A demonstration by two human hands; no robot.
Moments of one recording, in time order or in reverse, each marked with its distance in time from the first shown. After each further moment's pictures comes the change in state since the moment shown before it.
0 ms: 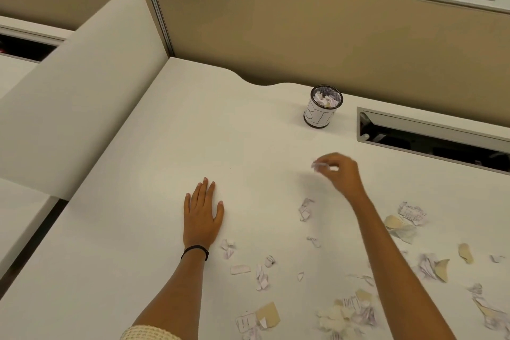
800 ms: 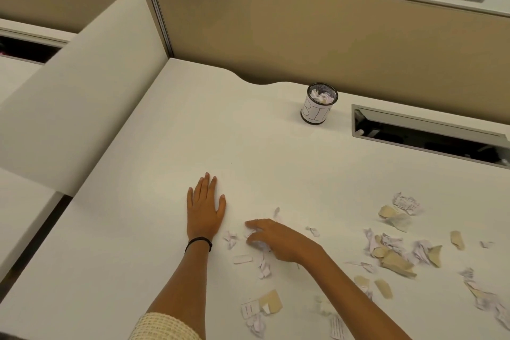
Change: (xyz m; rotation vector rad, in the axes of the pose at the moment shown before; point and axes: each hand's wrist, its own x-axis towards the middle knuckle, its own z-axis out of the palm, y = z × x) left_hand -0.001 -0.002 0.001 0.009 -0.017 0.004; right_hand -0.125 -0.023 0.108 -0.552 -0.876 -0.415
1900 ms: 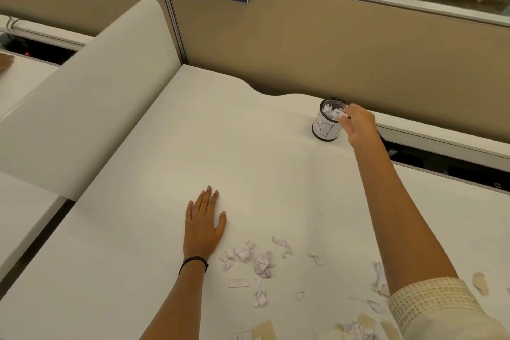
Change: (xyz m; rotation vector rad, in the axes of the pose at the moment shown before) left_hand 0.002 -0.001 0.003 0.013 0.015 -0.009; right_hand 0.036 0.144 -0.250 1.381 1.146 0.600
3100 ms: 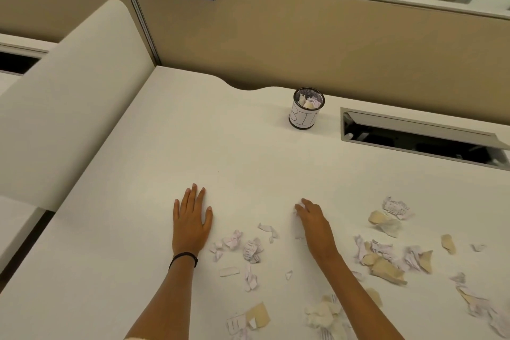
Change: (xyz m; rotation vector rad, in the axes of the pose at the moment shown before) left_hand -0.005 0.004 -0.003 0.003 -0.014 0.033; right_hand -0.155 0.219 -0.092 -1.207 -0.327 -0.519
